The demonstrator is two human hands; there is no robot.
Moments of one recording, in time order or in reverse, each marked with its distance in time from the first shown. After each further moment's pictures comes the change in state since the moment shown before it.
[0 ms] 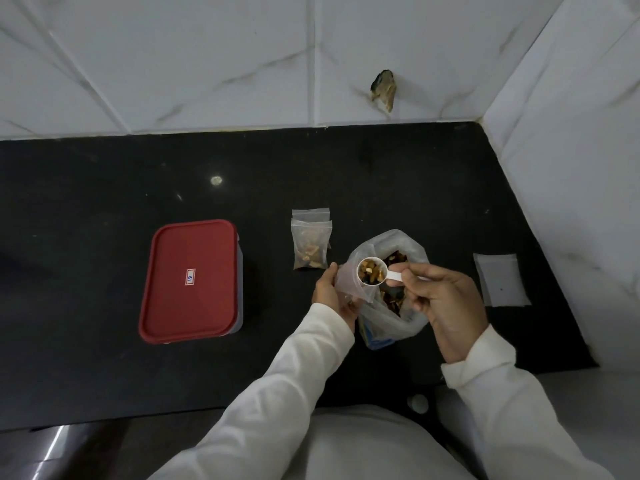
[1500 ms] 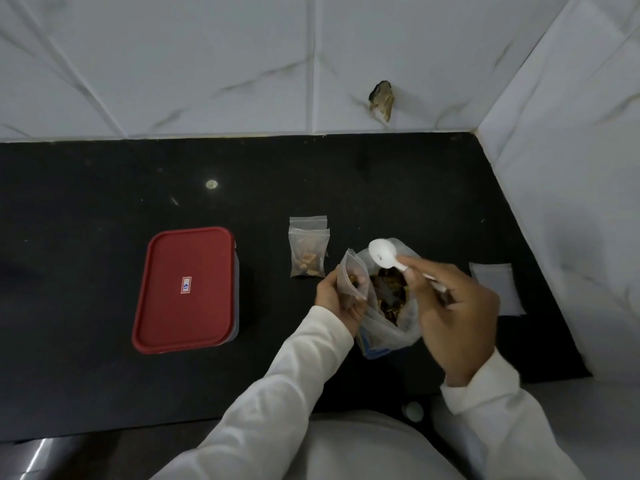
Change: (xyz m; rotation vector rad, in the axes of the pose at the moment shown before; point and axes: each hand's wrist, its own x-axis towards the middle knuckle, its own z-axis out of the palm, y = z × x) left_hand -0.013 0.003 0.013 -0.076 -0.200 -0.052; right_hand -0.009 0.004 0.000 -0.575 0.225 -0.859
